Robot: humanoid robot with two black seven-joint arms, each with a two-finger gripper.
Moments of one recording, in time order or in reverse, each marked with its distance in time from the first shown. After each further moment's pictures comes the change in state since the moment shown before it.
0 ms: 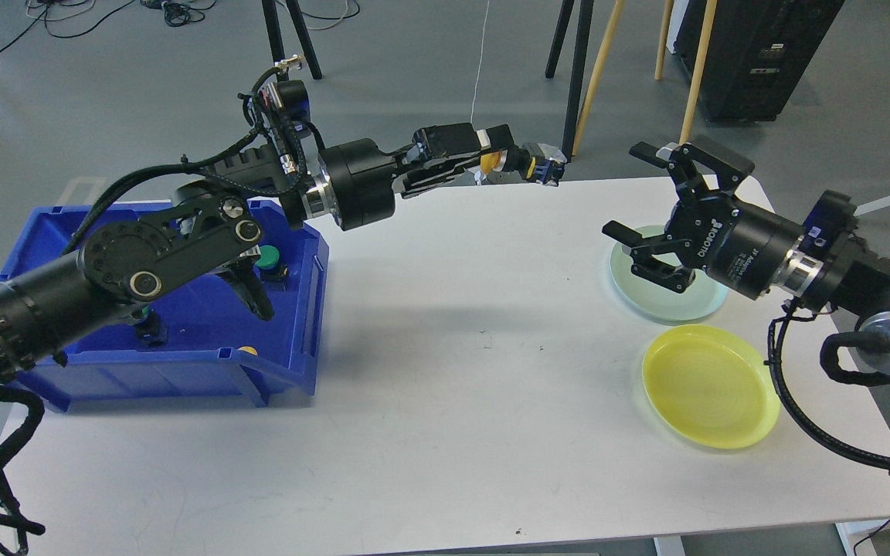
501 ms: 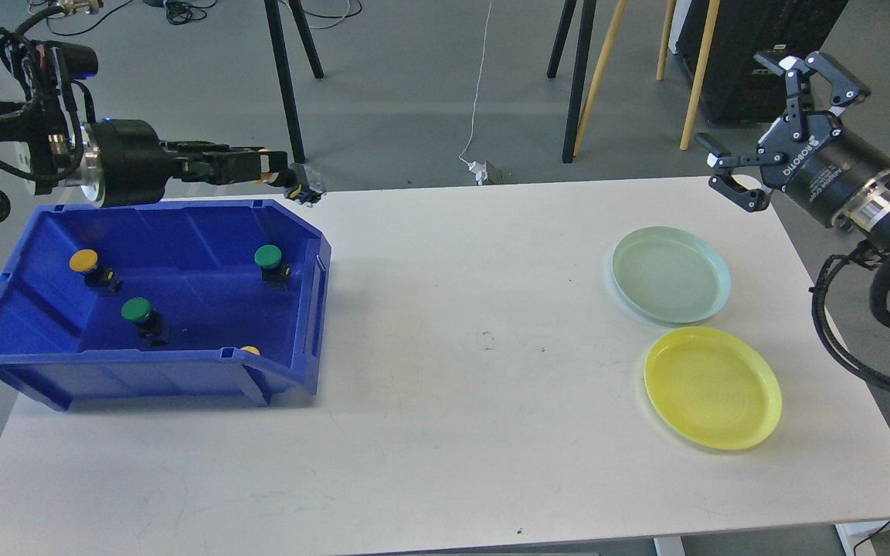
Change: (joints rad) left arm -0.102 0.465 0.097 -0.176 0.248 -0.086 0.000; right arm 0.001 -0.072 0.128 -0.173 0.246 0.001 -0.076
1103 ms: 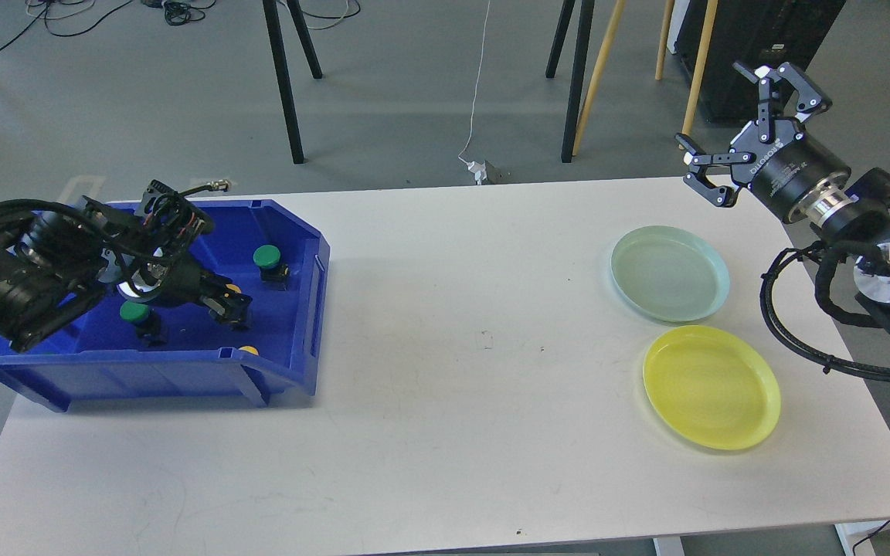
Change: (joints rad) left arm 0.019 -0.293 0.438 0.558 0.603 0.051 -0.001; right arm 0.083 0.276 0.003 -0.386 0.052 0.063 -0.002
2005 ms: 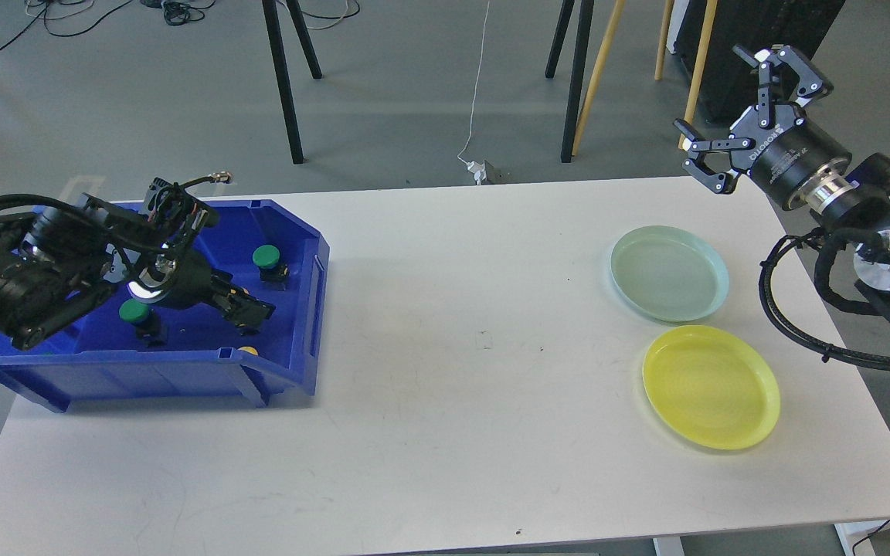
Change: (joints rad) left arm 0.020 0.009 -0.012 -0.038 -0.088 -0.052 0.000; right arm 0.029 0.003 -0.003 -0.007 0.000 -0.001 -0.003
